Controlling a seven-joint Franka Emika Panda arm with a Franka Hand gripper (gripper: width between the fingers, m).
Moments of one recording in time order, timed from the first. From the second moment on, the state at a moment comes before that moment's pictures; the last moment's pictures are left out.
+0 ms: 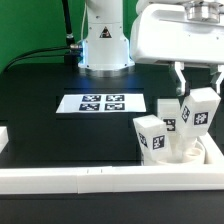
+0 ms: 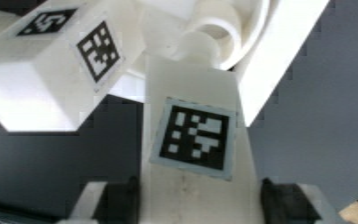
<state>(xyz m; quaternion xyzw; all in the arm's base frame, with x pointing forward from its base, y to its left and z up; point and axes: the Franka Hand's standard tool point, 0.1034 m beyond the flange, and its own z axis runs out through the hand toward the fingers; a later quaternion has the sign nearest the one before) 0.619 0.119 0.119 0.96 0.12 0.25 0.05</state>
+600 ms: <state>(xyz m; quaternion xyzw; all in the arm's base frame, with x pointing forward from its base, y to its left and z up) 0.620 0.123 0.104 0.96 0.11 0.24 0.05</state>
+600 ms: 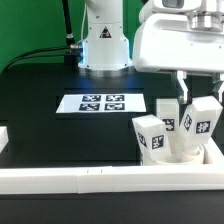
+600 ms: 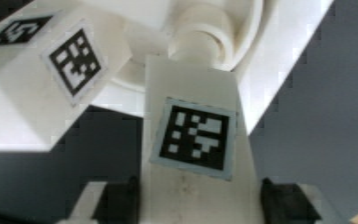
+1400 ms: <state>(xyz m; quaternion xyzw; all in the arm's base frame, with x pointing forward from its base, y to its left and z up) 0.617 0.130 0.095 0.96 0.11 0.25 0.05</state>
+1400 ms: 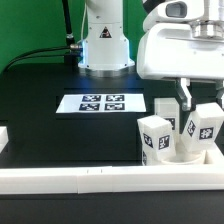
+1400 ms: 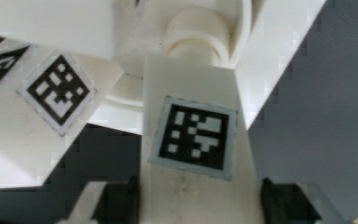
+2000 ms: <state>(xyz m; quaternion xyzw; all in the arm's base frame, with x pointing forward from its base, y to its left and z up) 0.617 0.131 0.095 0.96 0.11 0.25 0.05</state>
